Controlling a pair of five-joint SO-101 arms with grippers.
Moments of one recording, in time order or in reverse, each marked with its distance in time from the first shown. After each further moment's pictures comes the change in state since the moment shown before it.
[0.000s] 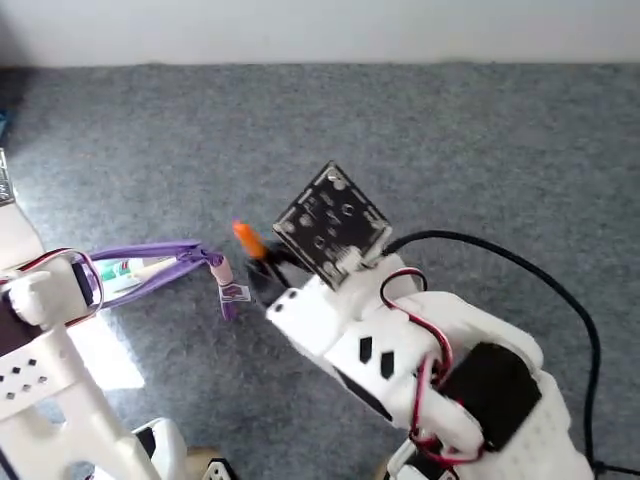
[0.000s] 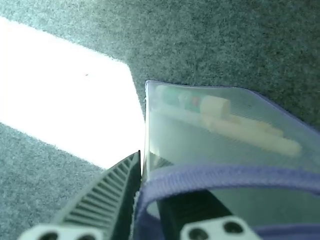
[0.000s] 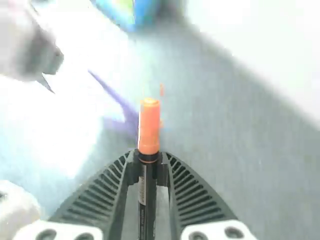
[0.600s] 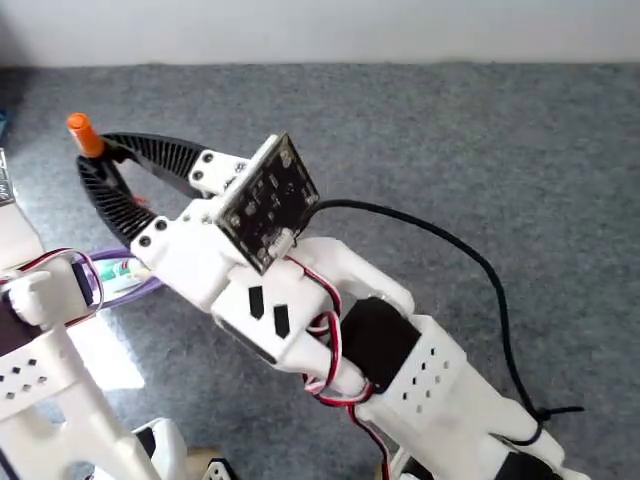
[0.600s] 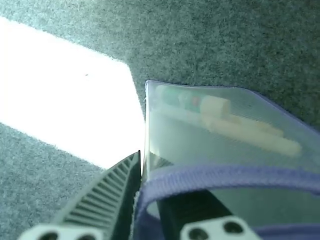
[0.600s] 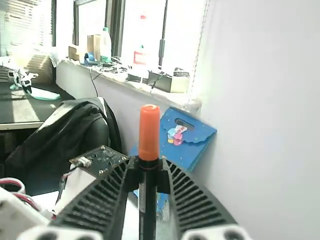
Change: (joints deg) left arm 0.0 0.0 0.0 0.0 0.0; right arm -7.5 15.9 0.1 -47.2 -0.3
